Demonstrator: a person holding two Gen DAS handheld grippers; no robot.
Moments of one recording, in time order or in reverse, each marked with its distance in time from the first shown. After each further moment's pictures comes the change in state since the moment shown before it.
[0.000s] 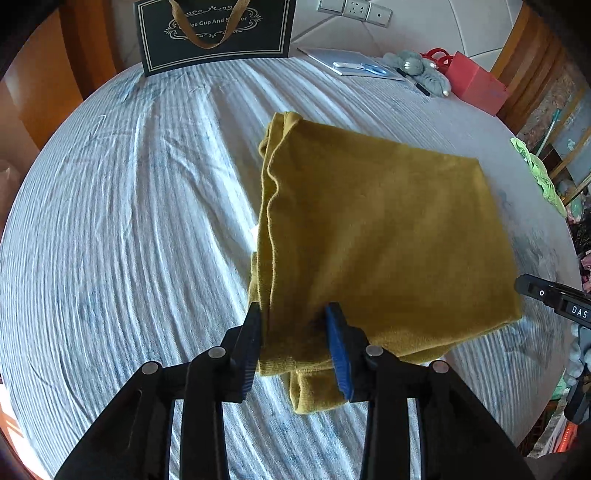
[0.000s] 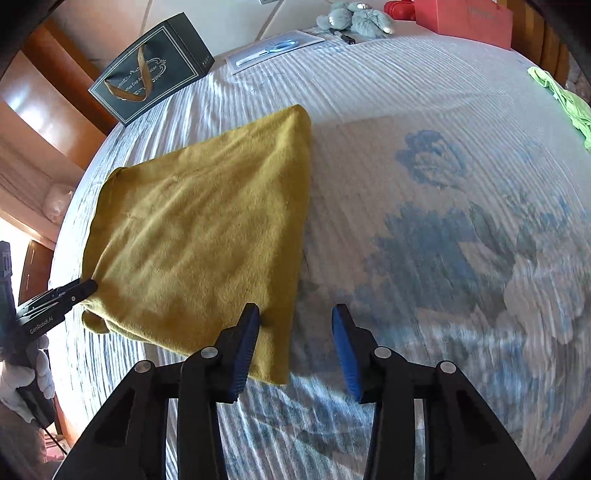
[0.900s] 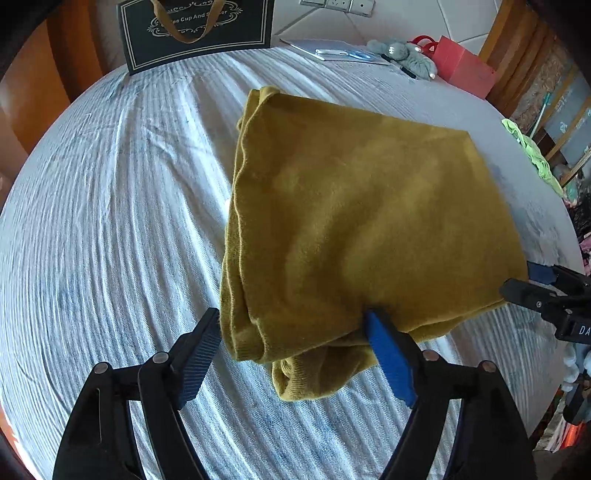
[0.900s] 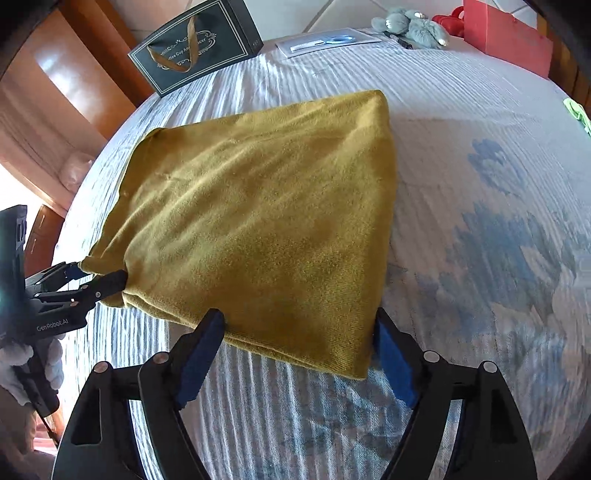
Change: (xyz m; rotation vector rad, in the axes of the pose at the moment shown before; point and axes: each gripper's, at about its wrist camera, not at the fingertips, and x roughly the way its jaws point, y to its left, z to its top) left arm 0.012 -0.019 -0.008 0.045 -0.007 -0.004; right arm 0.021 0.040 -0.015 -0.103 -0.005 0.015
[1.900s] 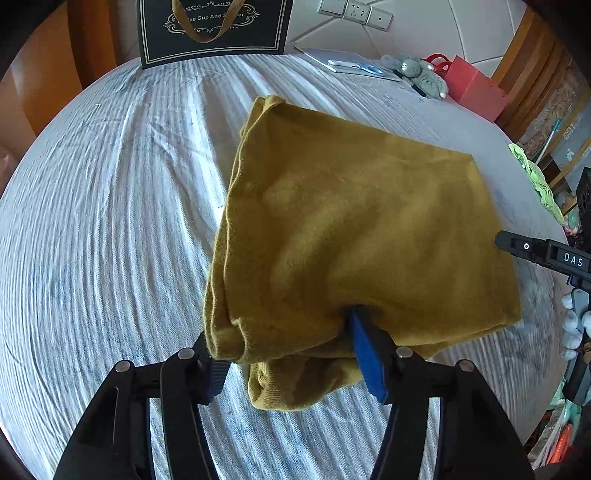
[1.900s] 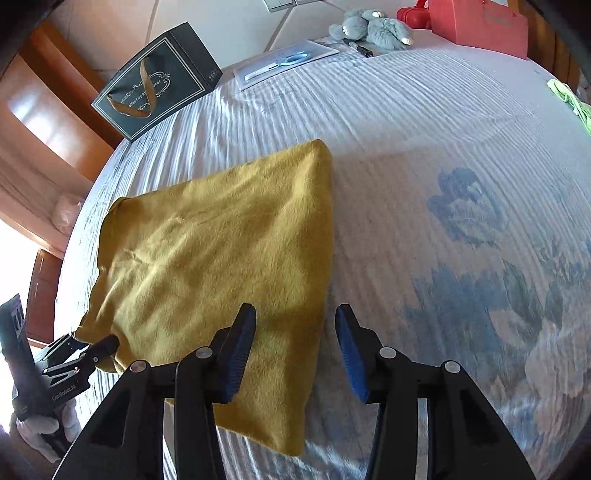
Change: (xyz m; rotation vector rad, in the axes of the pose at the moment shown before) left arm -0.003 0.008 0.012 -0.084 -0.023 -0.028; right arm 0.005 -0.052 0.057 0.114 -0.037 0.025
